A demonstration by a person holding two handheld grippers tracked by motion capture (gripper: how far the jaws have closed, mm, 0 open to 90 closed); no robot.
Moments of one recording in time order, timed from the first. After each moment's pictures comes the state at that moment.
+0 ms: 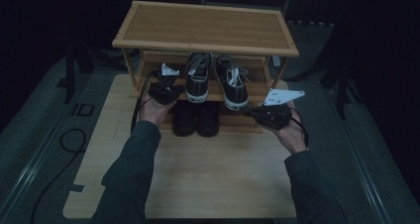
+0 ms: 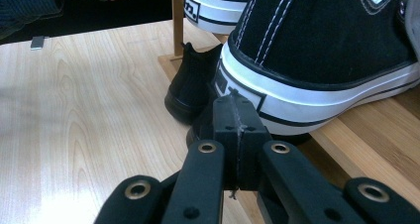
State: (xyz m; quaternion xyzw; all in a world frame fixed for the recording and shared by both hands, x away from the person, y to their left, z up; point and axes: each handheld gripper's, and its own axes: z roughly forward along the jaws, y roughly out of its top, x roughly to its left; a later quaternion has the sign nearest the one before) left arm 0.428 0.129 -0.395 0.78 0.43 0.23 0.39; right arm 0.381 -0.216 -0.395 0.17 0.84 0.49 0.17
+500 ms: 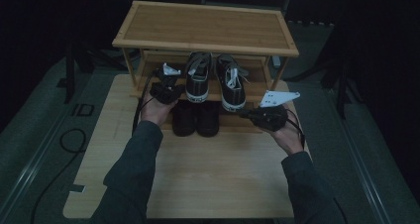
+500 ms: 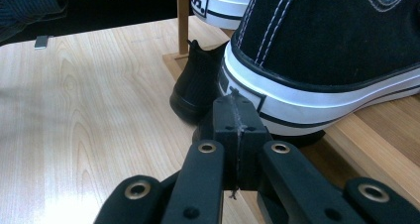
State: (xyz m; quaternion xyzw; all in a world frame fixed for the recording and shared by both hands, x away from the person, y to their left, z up) left arm 0.428 0.124 -0.394 0.77 0.44 0.24 0.39; right arm 0.381 -0.208 -0.402 0.17 0.84 0.49 0.16
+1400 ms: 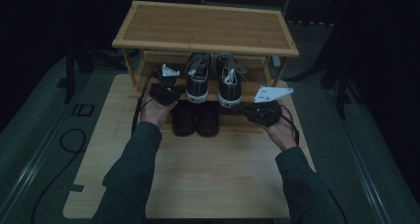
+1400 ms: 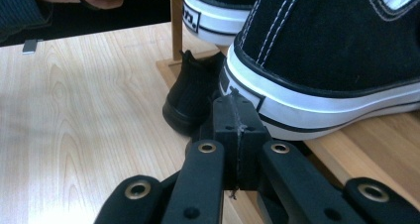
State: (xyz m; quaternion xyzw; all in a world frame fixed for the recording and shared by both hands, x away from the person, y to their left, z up) left arm 0.426 0.126 -0.397 0.77 0.44 0.24 0.40; right arm 0.391 -0.193 -0.398 0.17 0.84 0.48 0.17
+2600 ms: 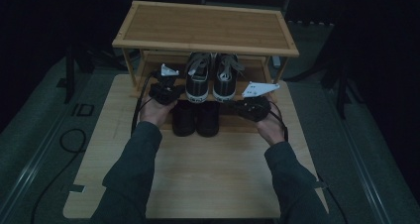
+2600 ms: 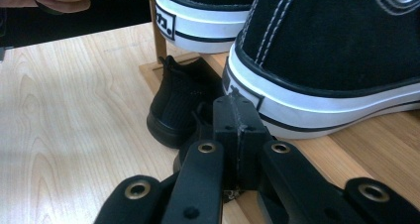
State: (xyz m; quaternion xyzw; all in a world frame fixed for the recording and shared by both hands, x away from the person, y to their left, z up) left arm 0.427 0.127 -0.397 0.77 0.44 0.23 0.40; right arm 0.408 -0.167 -0.405 0.20 0.84 0.48 0.18
